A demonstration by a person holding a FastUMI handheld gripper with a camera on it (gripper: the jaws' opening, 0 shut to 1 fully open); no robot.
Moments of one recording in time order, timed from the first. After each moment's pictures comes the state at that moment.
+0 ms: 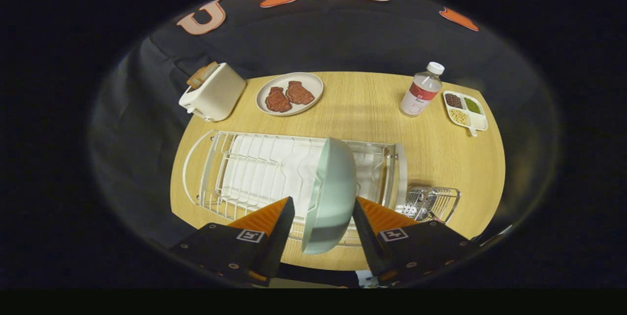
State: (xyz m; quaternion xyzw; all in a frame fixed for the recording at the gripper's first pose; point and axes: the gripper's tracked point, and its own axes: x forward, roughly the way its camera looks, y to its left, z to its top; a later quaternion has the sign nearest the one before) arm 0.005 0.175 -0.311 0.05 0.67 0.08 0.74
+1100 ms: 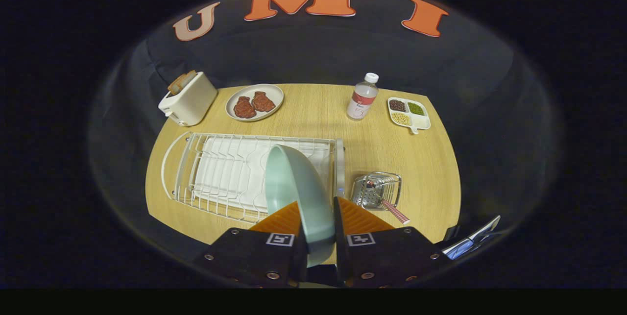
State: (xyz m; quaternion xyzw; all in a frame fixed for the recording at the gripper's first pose) arm -0.033 0.110 -0.247 0.01 0.62 -0.01 0.78
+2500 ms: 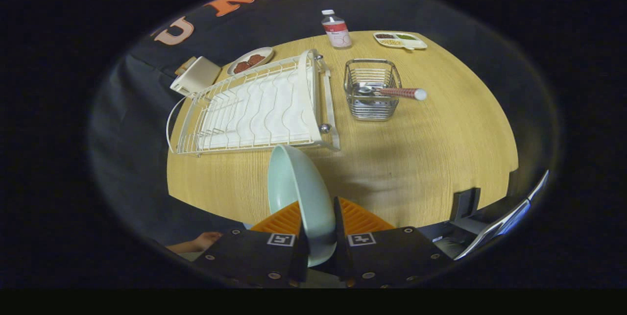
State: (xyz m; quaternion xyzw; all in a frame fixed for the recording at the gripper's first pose) arm -0.226 0.092 -0.333 0.16 0.68 0.02 0.72
